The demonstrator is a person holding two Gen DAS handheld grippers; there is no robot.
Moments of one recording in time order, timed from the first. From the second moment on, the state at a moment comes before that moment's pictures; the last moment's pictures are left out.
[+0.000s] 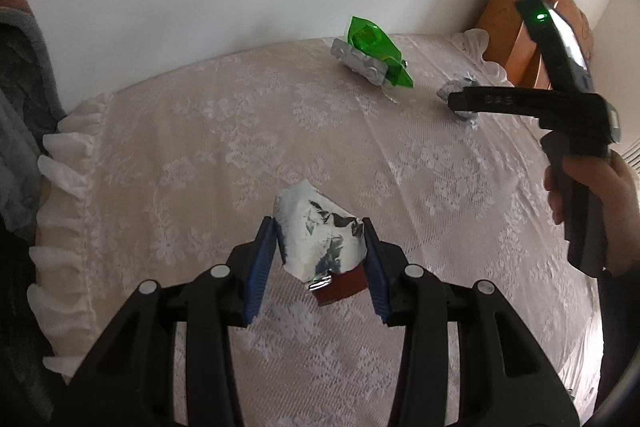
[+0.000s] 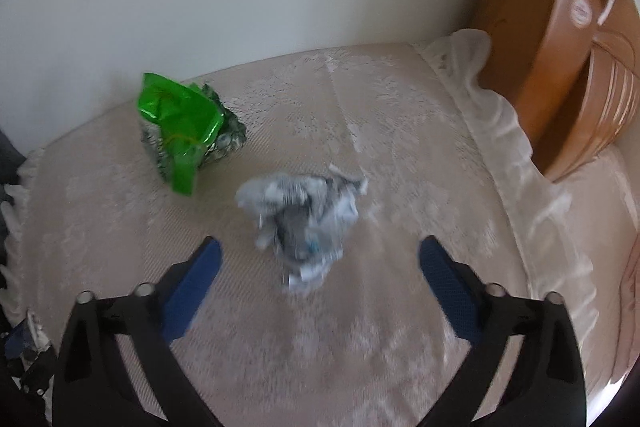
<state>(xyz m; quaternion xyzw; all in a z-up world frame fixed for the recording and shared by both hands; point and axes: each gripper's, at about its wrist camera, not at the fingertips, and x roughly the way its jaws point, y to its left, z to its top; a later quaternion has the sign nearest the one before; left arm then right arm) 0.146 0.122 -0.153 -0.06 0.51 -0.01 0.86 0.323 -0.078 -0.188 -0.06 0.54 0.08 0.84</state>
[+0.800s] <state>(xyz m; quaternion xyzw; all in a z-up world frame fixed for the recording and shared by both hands) 0.107 0.139 -0.132 -0.06 0.50 -0.04 0.86 0.207 -0.123 -0.150 0.02 0.50 0.11 0.86</state>
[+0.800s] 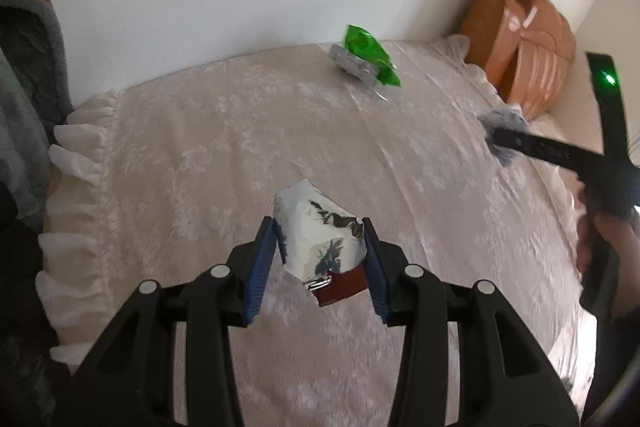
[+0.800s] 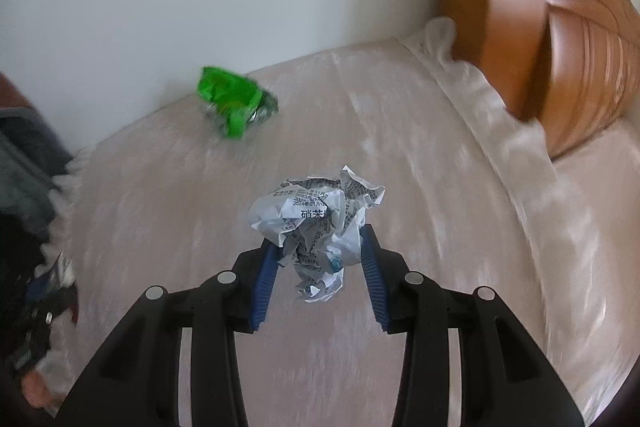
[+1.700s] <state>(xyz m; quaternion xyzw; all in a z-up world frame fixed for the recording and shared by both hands) -0.088 -0.223 -0.134 0.17 0.51 -0.42 0.73 -0.218 -0.415 -0.355 0.26 0.61 -0.21 0.72</state>
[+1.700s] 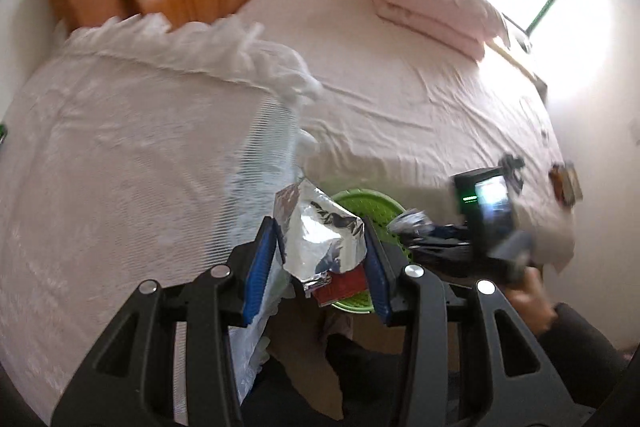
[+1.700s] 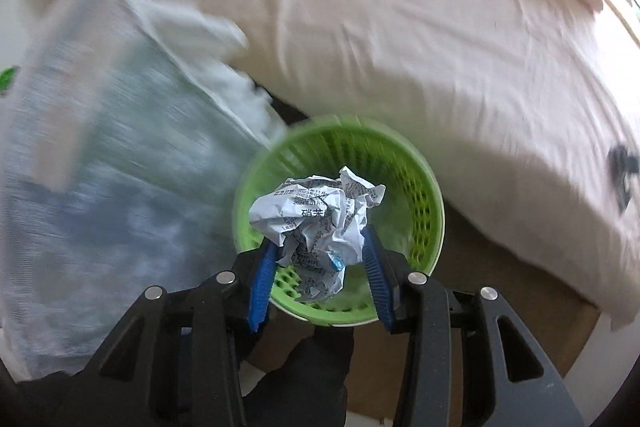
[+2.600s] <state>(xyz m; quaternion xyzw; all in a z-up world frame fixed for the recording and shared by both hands) -0.171 -0.348 -0.277 0.25 0.58 -0.43 0.65 -0.325 -0.477 -0.247 0.24 0.52 -0.29 0.77</state>
